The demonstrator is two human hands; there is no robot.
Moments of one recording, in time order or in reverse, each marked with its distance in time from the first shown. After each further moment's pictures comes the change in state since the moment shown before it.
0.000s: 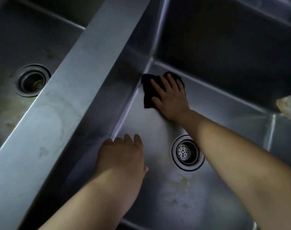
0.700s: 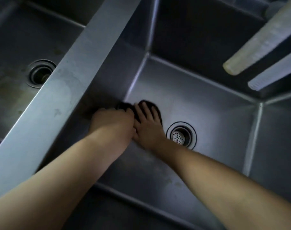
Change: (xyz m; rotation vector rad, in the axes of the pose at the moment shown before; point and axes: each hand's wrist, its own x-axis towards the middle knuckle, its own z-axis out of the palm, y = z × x) left_hand -0.012 -0.008 -0.017 -0.001 0.259 -0.070; right_hand -0.116 -0.096 0.007 0.114 -0.097 -0.182
